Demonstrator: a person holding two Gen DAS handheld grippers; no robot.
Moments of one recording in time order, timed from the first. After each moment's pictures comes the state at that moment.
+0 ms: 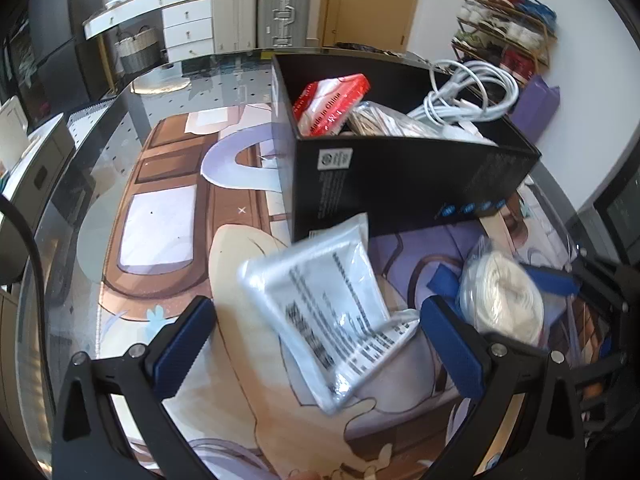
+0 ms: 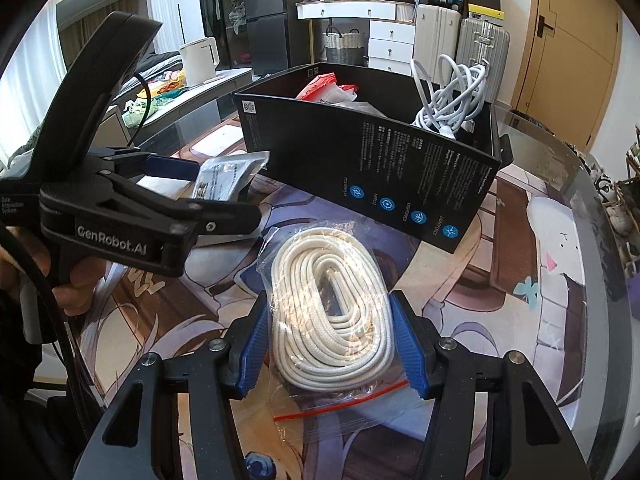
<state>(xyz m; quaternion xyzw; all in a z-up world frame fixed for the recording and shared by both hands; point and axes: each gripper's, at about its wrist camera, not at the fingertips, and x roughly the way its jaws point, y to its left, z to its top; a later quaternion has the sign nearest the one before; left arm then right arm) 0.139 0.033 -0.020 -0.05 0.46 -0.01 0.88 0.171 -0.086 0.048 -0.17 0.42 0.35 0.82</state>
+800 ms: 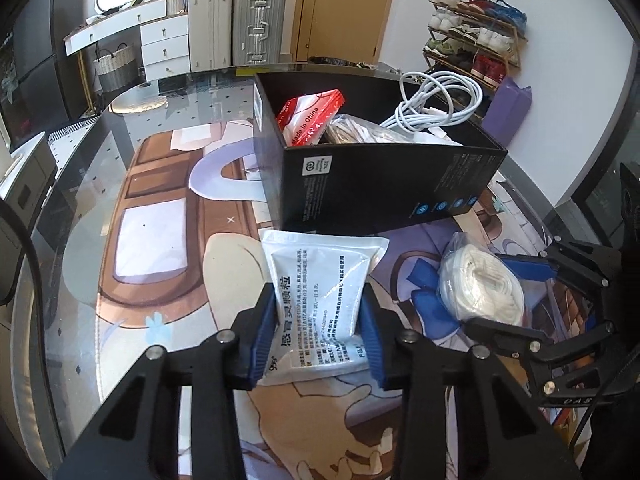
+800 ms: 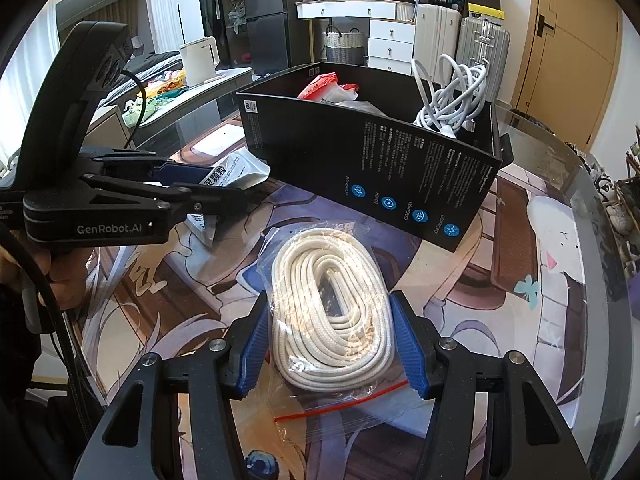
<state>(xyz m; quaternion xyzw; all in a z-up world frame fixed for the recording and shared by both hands) 0.129 0.036 -0.010 -0.05 0.43 -0.05 0.90 0.170 -0.086 0.048 -0.17 0.42 0.35 0.82</state>
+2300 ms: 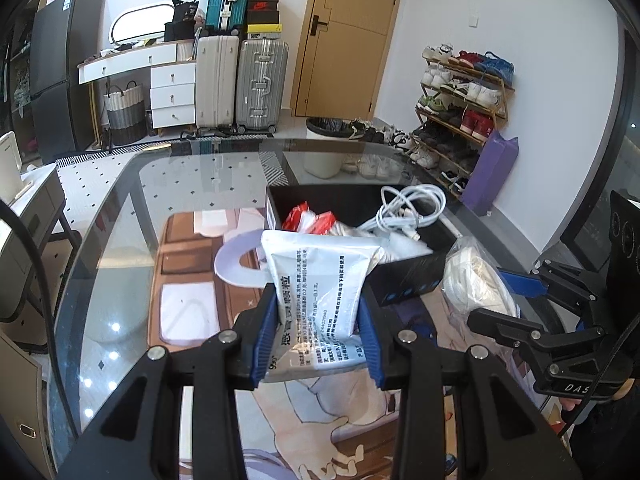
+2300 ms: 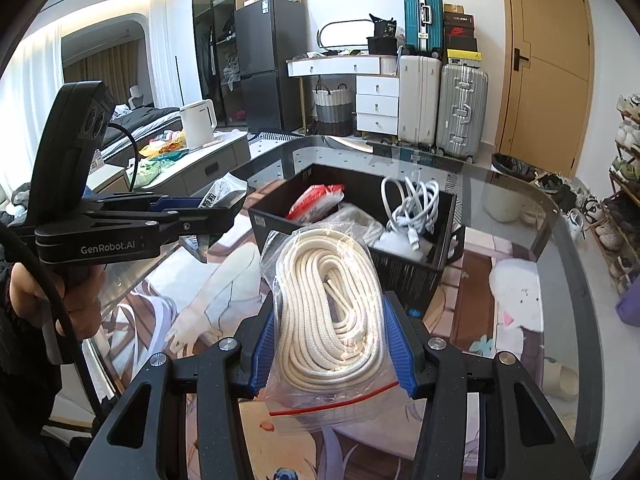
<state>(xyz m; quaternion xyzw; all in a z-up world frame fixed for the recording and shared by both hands) 0.113 0.051 0.059 -0.08 0.34 -0.05 0.94 0.163 -0.097 0.125 -0.11 0.34 0.36 0.86</state>
